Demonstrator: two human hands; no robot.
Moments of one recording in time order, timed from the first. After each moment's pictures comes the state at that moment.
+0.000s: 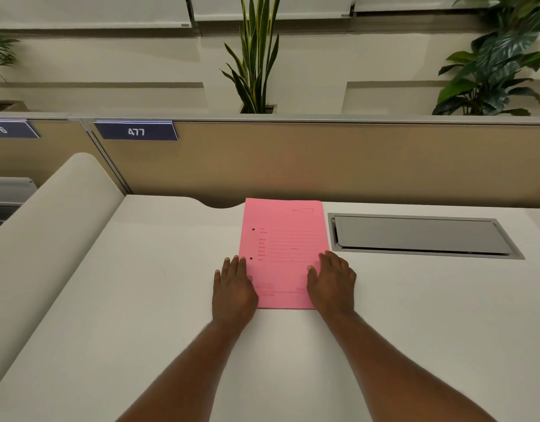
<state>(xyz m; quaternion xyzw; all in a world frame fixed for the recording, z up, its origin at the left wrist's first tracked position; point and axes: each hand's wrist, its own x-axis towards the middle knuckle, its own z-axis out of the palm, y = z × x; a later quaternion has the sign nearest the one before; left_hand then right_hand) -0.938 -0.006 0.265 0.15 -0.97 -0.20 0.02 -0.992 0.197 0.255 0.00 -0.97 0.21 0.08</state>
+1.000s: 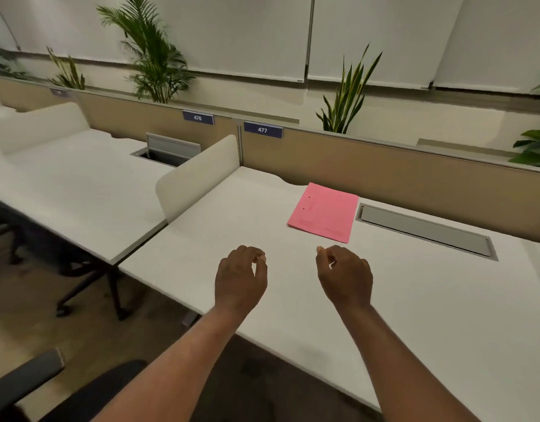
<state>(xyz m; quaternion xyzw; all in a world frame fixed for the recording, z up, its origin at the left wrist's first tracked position) -0.492 0.128 0.437 0.23 -0.88 -0.27 0.33 -0.617 0.298 0.434 0.19 -0.89 0.38 0.16</state>
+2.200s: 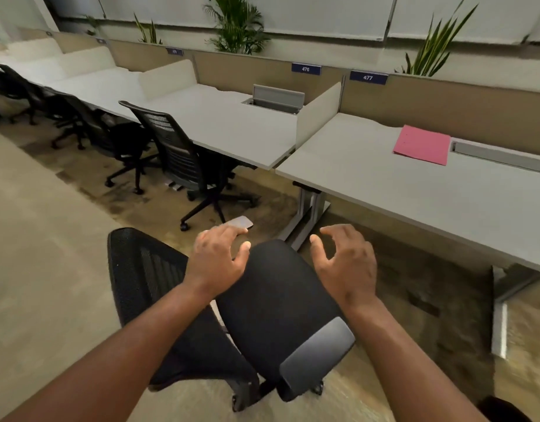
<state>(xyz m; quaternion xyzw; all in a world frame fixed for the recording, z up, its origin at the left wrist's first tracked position) 0.170 -0.026 0.456 0.20 -0.93 -0.14 0.28 0.019 0.186 0.456 0.33 -0.86 0.36 0.17</state>
